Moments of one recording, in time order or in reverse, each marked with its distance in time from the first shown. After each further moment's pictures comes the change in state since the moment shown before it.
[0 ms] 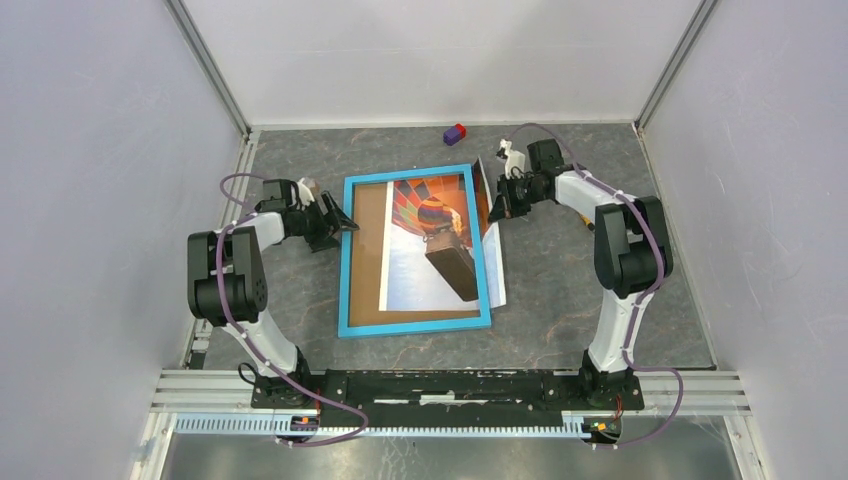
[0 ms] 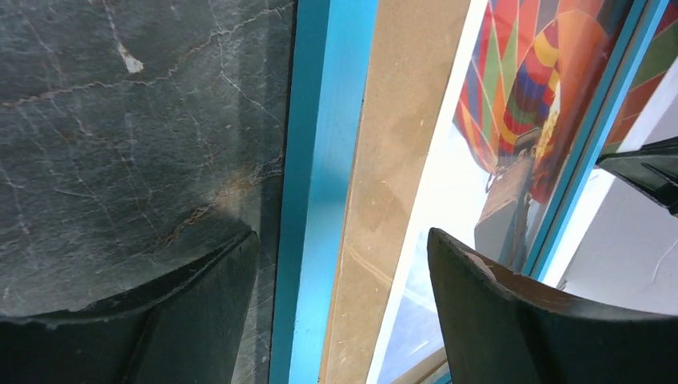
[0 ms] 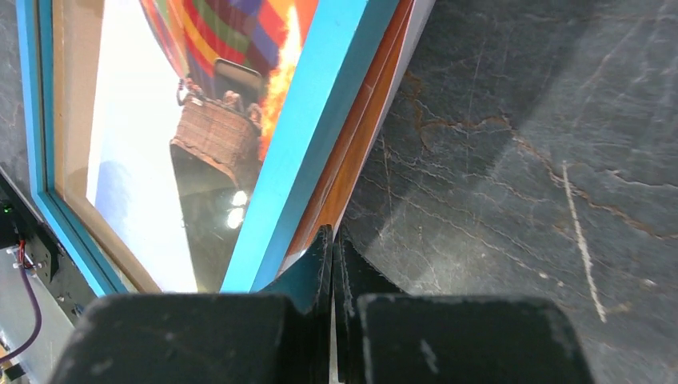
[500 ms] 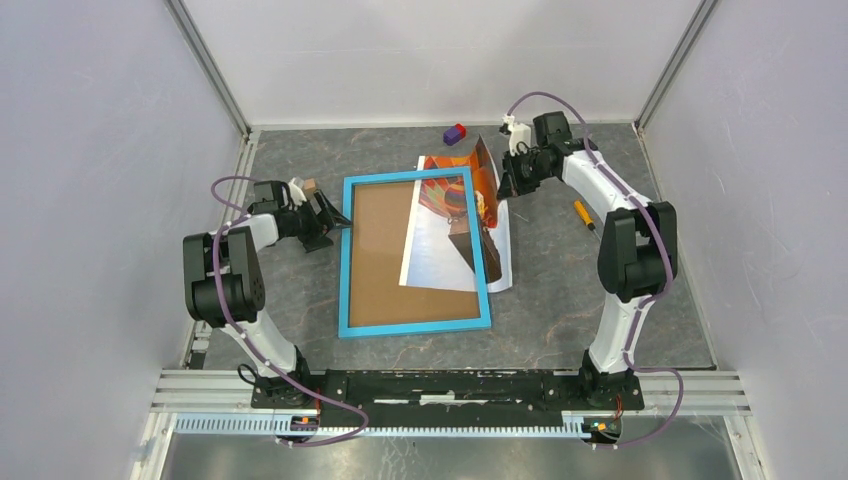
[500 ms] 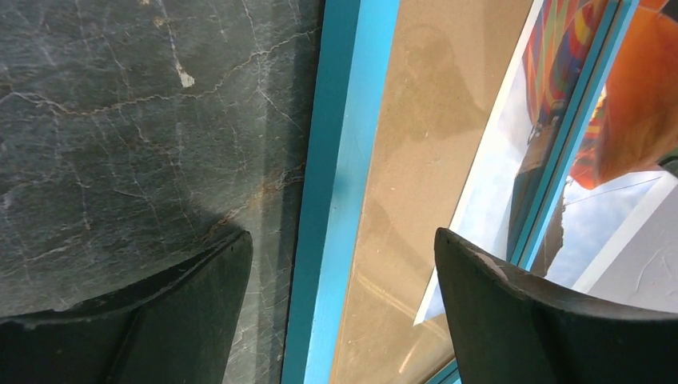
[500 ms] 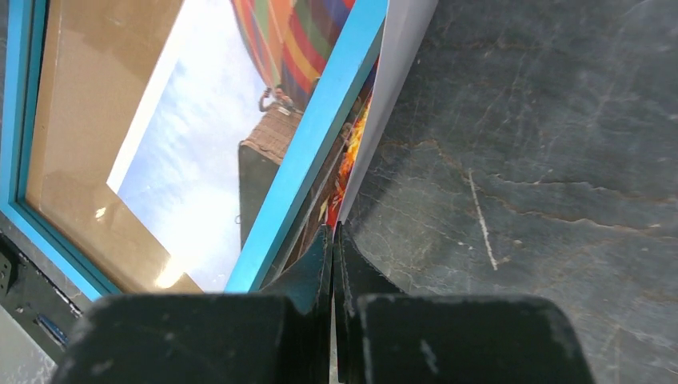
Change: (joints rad) left arm 0.051 -0.001 -0.010 0.029 0.026 -0.003; right arm -0.001 -0.042 0.211 -0.215 0.111 -0.093
